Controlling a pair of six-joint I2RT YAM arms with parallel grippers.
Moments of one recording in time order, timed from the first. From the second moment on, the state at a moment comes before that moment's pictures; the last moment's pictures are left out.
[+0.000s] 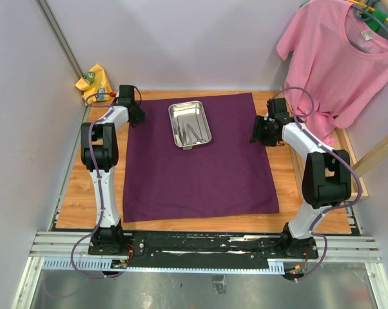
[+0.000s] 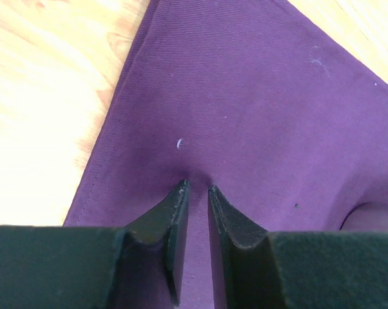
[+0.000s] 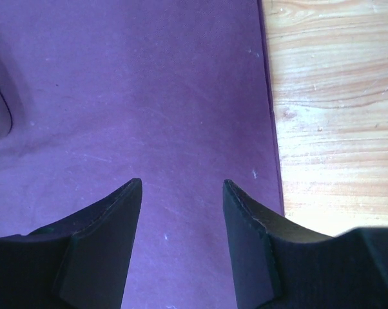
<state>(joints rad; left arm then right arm) -0.01 2.28 1.74 -0.30 -0.09 -0.63 0.13 1.72 1.25 -0.51 -0.07 0.34</state>
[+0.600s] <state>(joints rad) 0.05 2.20 1.70 -0.36 -0.19 -0.56 0.13 1.78 1.27 -0.51 -0.10 0.34</state>
